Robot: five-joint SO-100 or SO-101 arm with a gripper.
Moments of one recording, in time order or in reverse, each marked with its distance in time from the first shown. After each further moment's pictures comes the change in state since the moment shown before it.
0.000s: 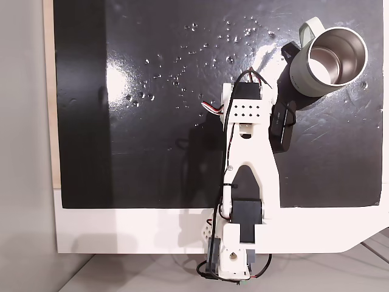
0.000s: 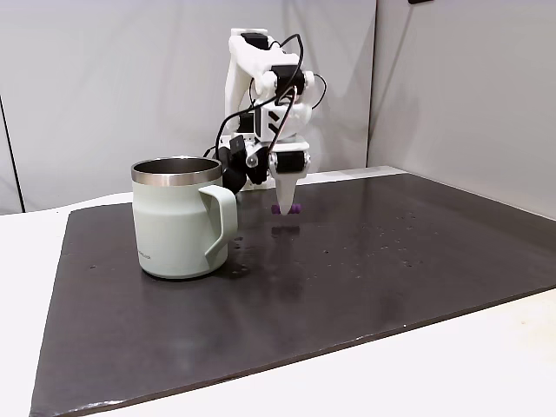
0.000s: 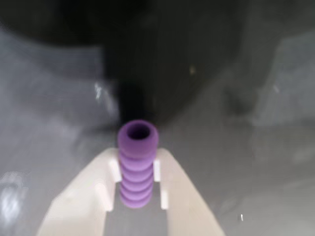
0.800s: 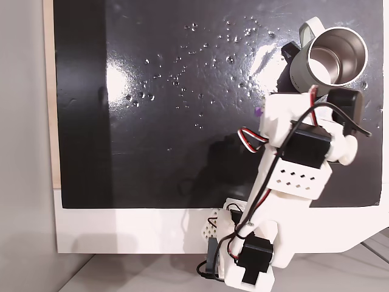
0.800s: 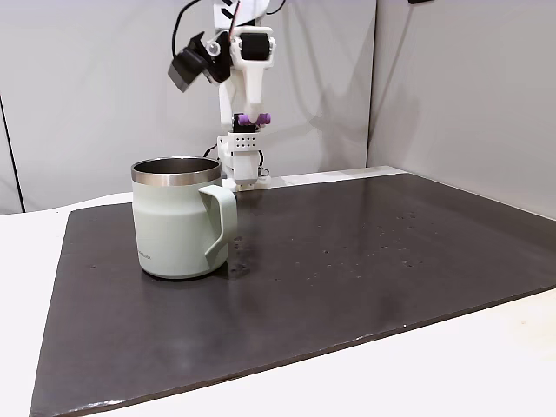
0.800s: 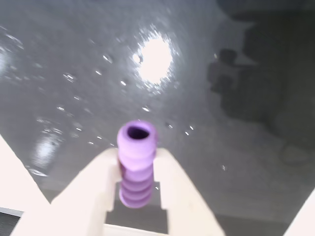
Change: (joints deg) arm 15.9 19.2 -24.9 23.5 -23.6
